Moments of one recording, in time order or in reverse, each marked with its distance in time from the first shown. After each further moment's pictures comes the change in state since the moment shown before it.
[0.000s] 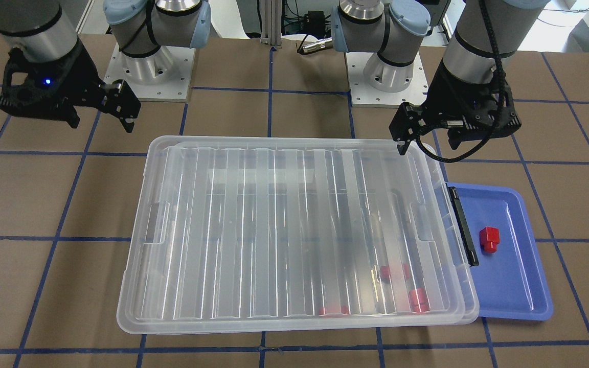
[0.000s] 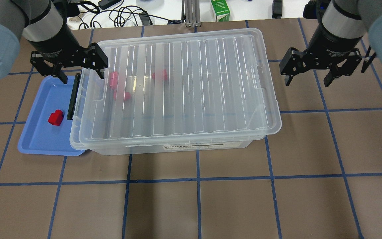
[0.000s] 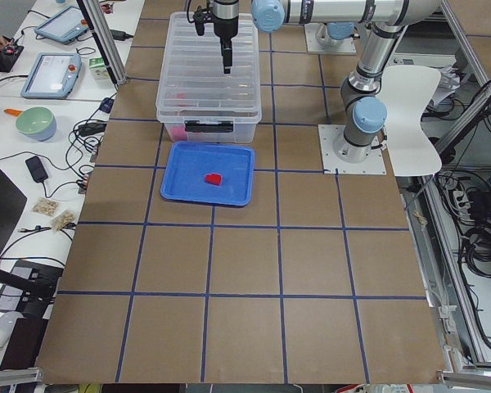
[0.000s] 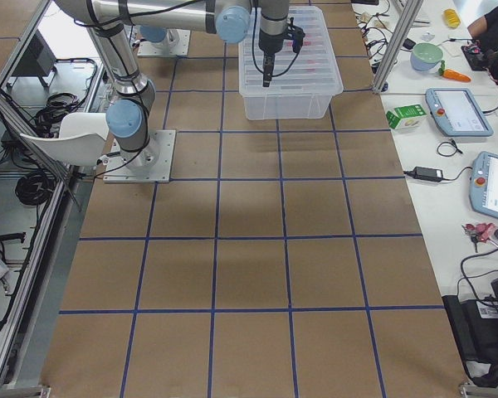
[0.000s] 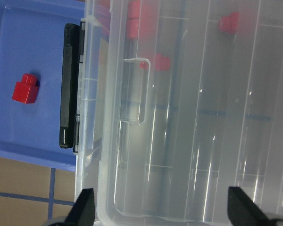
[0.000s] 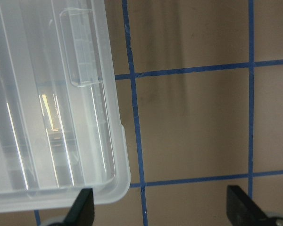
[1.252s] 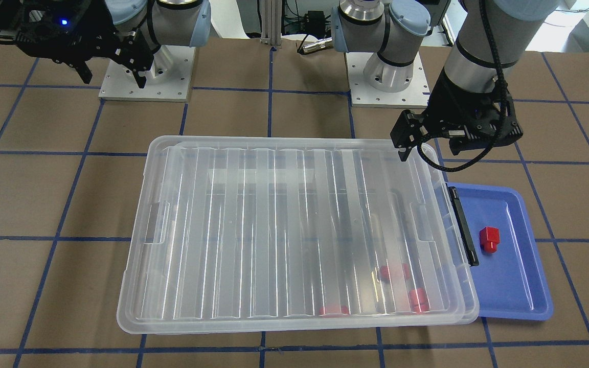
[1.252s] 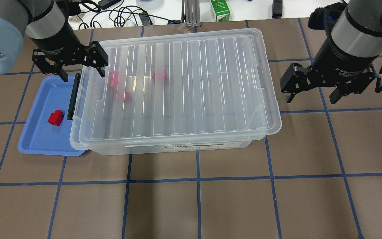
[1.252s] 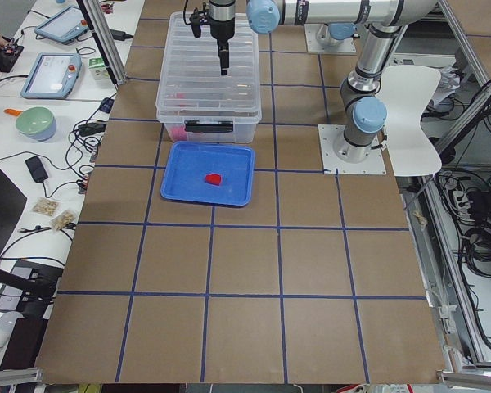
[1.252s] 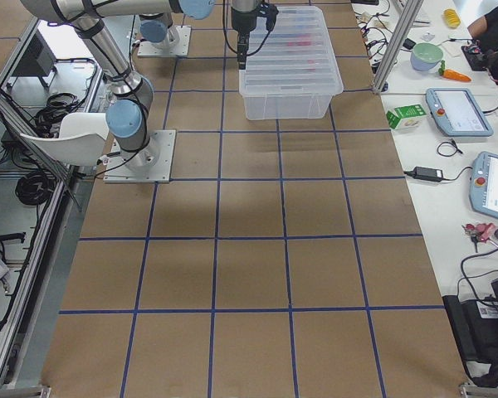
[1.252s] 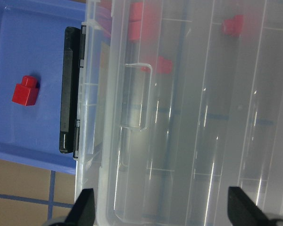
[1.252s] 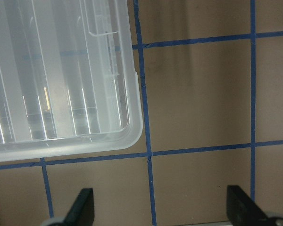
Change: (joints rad) left arm 0.001 -0.024 0.017 0.000 0.005 -0.004; right arm 0.046 -0.107 0.043 0.064 -0.001 0.042
